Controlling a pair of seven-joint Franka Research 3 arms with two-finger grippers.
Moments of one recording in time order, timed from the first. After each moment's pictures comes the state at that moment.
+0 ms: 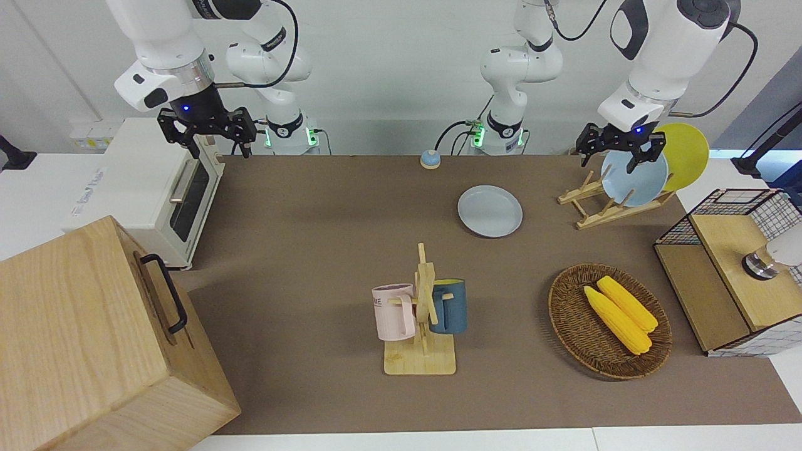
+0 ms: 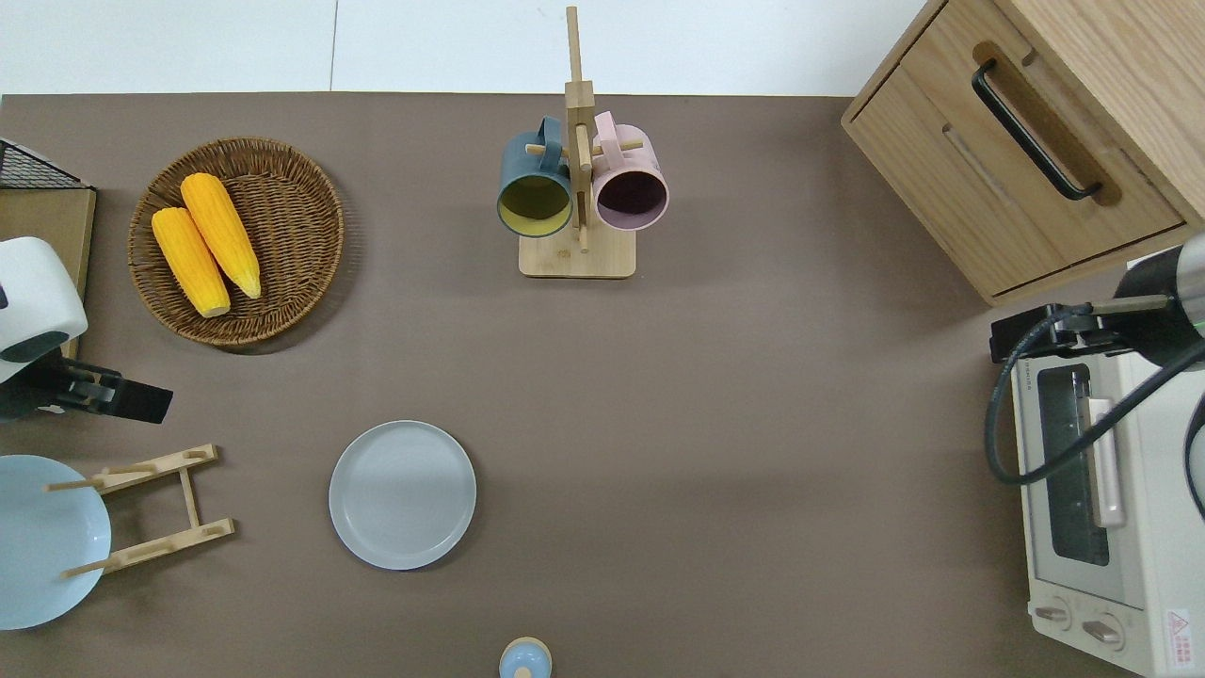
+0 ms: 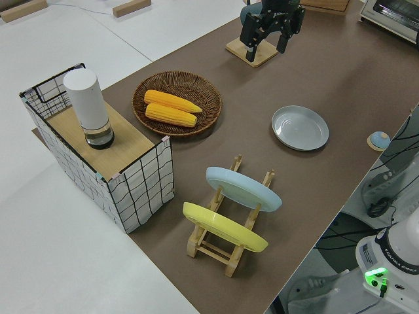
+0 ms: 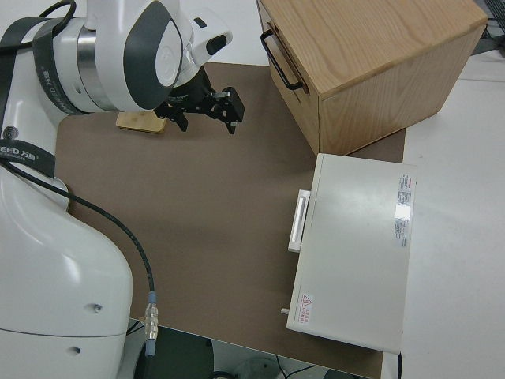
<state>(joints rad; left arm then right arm) 0.02 -0.07 -0.02 -1.73 0.07 1.62 0.30 -0.09 0.03 0.16 -1.48 -0.03 1.46 0.05</state>
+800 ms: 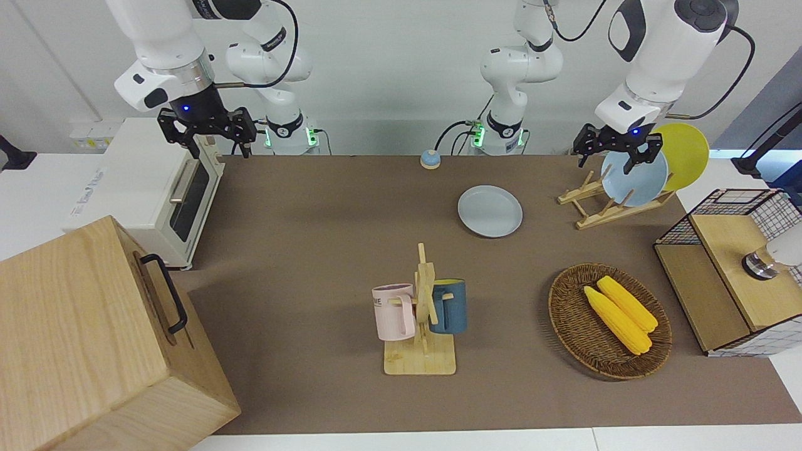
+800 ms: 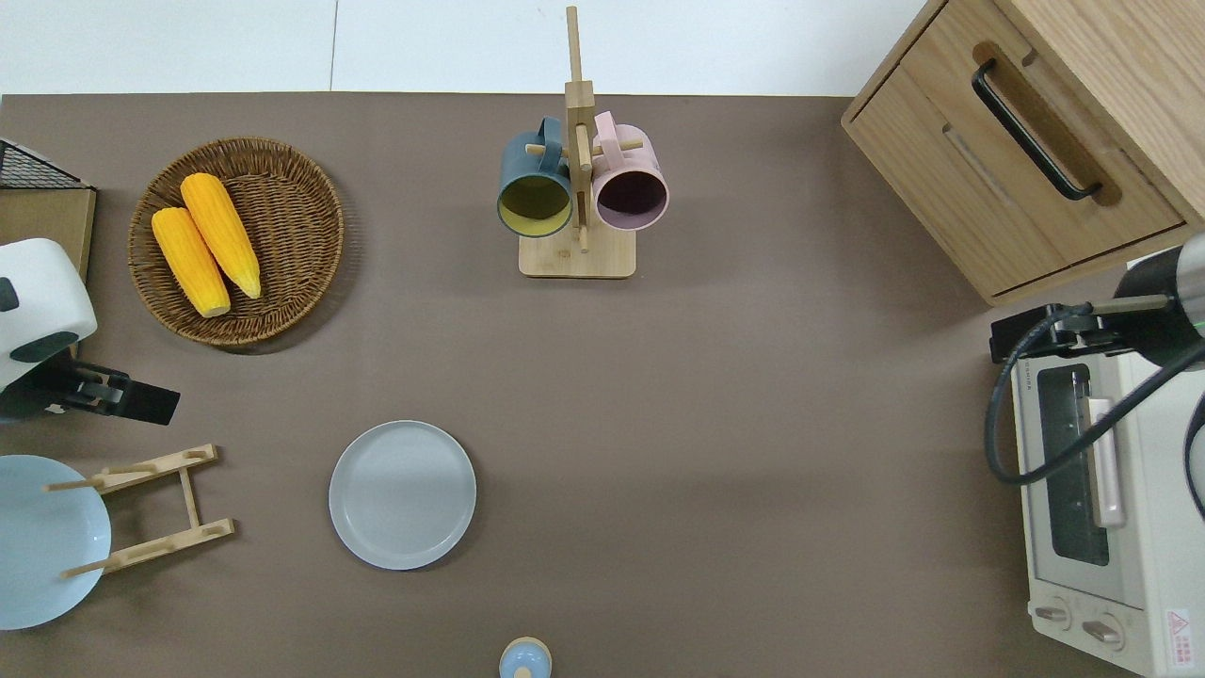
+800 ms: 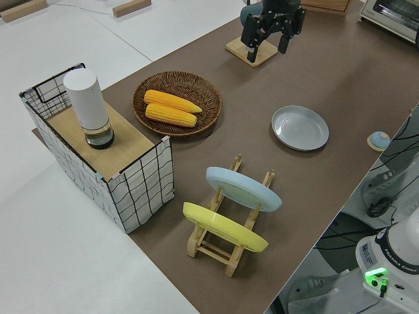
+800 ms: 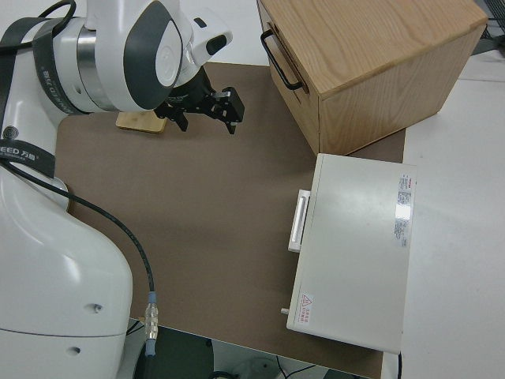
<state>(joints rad) 0.02 -0.07 -0.03 -1.74 0.07 1.61 0.30 -0.09 0.03 0.16 -1.48 -0.03 1.46 0.05</state>
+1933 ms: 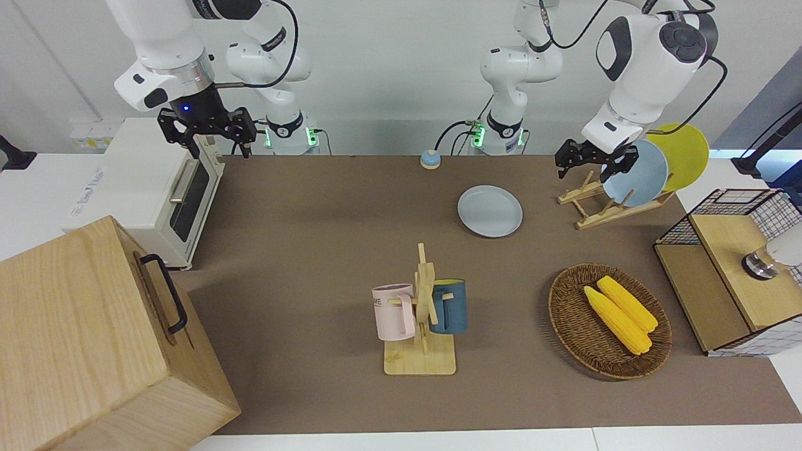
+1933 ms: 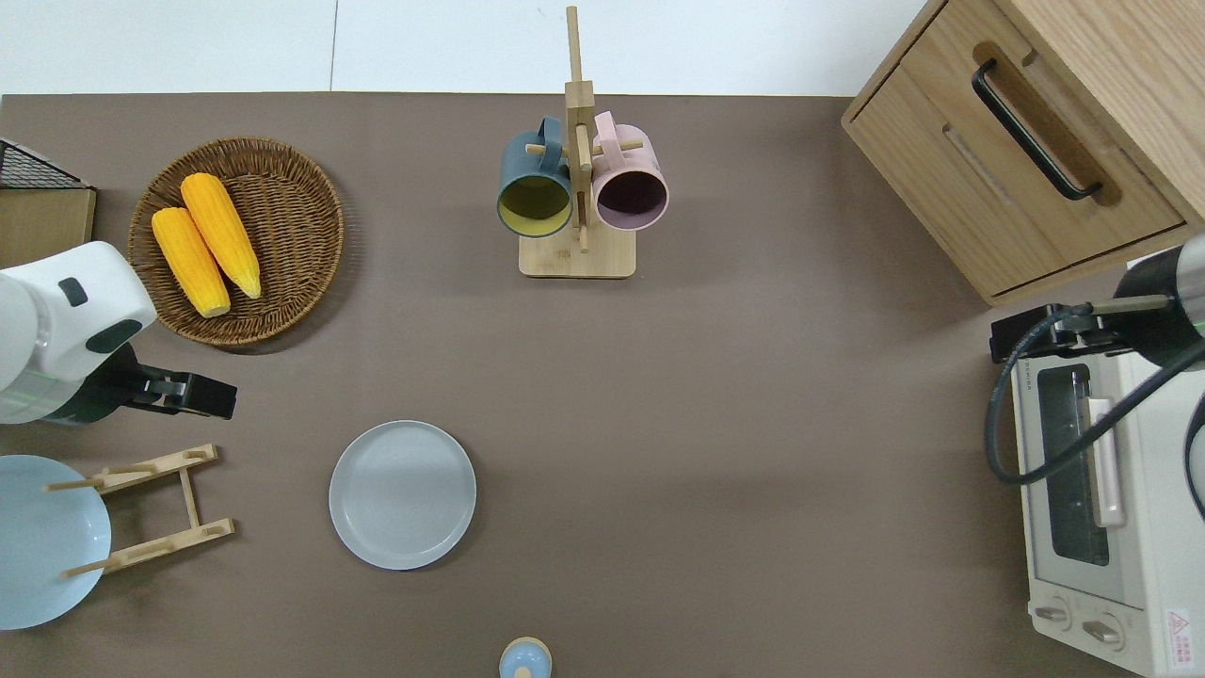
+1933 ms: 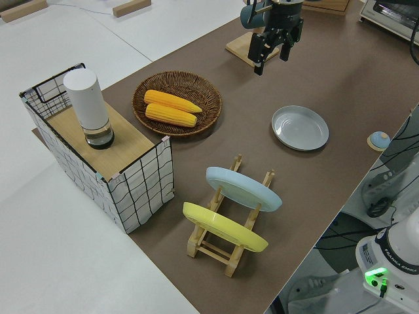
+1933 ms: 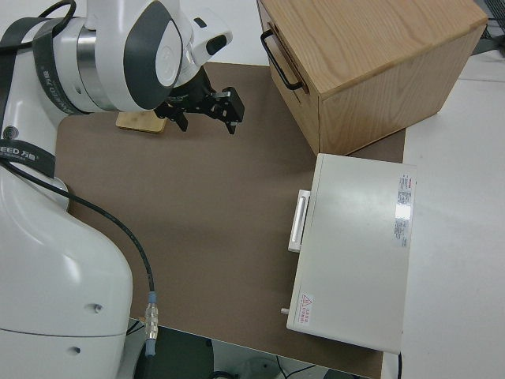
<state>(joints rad) 0.02 -0.05 -0.05 -1.83 -0.01 1.67 0.15 -0.09 0.03 0.16 -1.48 -0.03 1.46 0.05</state>
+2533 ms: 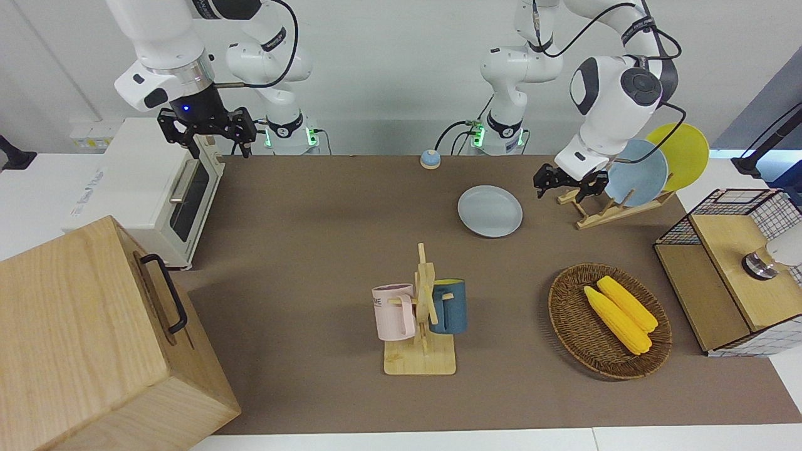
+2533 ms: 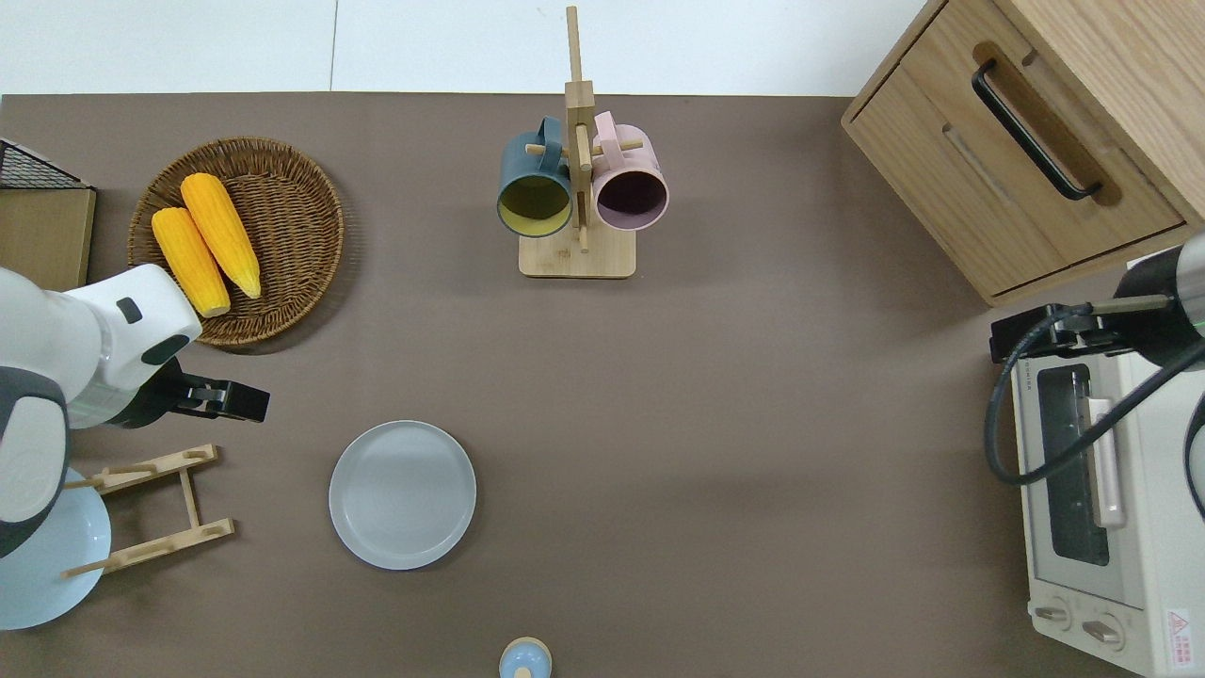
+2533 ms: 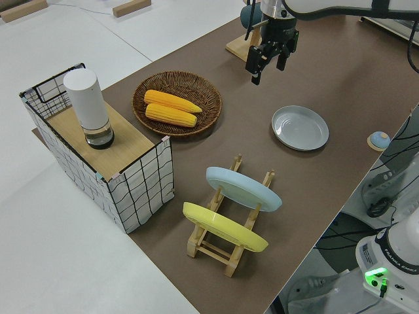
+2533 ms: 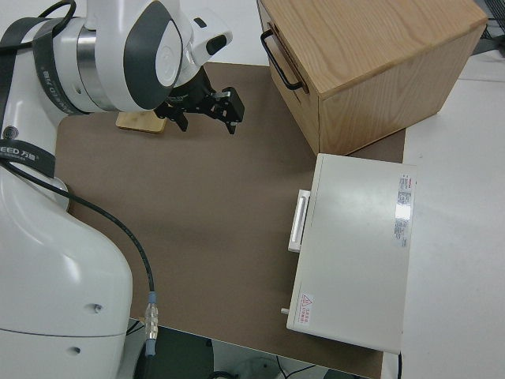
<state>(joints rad) 0.00 -0.06 -0.07 -2.03 -0.03 1.87 0.14 -0.09 0.03 0.16 -1.48 -0.03 1.46 0.05</state>
